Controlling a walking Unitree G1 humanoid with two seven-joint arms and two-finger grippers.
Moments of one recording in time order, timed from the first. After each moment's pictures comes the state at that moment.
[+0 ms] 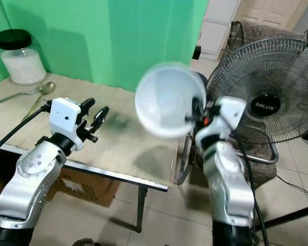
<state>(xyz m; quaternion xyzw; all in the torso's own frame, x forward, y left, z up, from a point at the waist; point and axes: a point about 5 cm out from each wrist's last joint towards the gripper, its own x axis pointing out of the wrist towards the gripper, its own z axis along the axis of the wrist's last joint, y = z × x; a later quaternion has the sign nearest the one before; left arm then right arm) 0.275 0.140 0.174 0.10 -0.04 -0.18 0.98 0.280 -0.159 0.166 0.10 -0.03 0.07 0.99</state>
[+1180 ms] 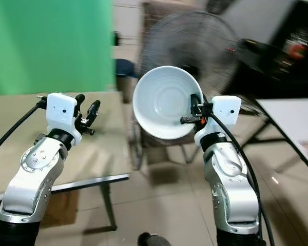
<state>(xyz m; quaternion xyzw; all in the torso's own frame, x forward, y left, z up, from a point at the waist) 0.285 0.142 0.176 0.08 -0.03 -0.11 0.99 0.270 -0.154 0.185 0.03 -0.05 0.06 1.00</state>
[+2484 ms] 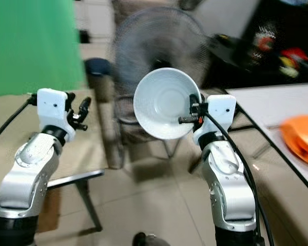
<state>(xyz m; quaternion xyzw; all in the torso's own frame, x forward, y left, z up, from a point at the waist) 0.291 0.156 0.180 0.07 -0.02 -0.06 1.00 0.275 -0.150 0.184 0.01 -0.05 0.05 1.00</state>
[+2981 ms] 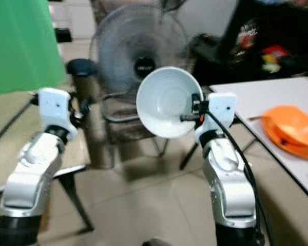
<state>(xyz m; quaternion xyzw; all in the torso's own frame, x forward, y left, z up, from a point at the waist) 0.293 0.152 0.177 0.07 -0.03 -0.07 0.99 0.279 -0.153 0.181 0.01 -0.03 0.04 1.00</state>
